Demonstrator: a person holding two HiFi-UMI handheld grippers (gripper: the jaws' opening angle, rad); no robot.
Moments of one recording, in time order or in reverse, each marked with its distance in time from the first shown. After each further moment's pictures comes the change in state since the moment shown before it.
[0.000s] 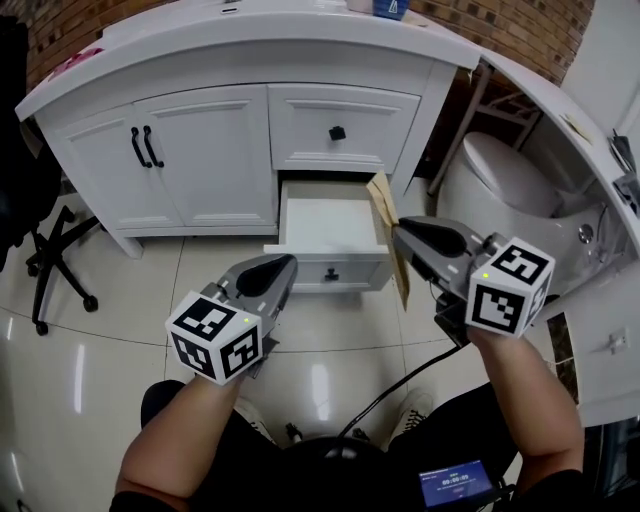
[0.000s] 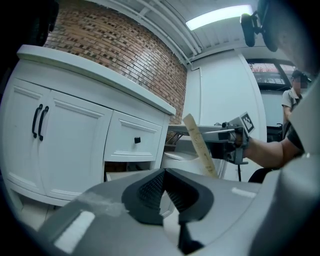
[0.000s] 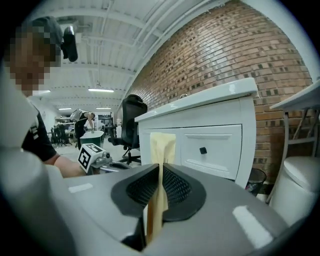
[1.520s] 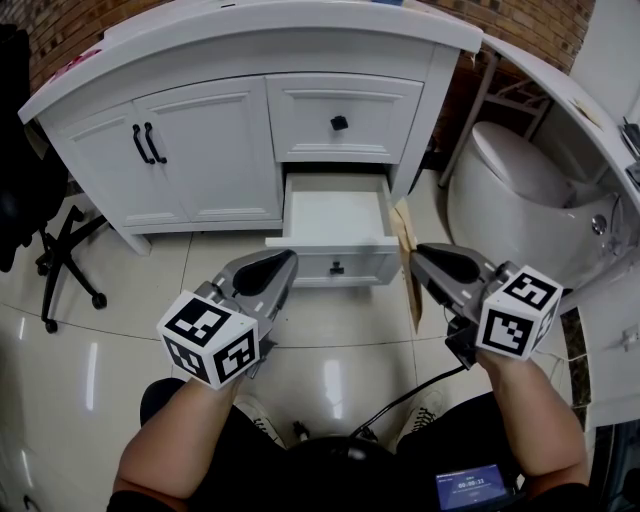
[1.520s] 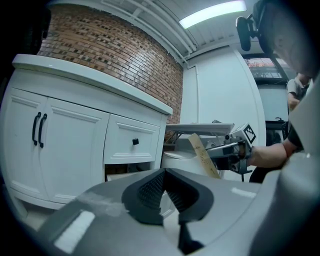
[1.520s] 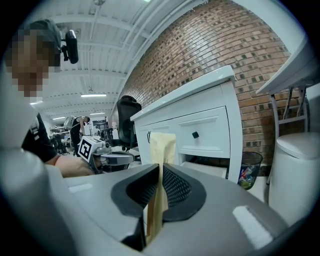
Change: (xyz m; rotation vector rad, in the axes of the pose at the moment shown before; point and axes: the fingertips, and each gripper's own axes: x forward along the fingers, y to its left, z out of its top) left arm -0.004 -0.009 0.002 0.054 0.006 0.008; right arm -0.028 -0.007 -0.055 0.111 0.004 -0.032
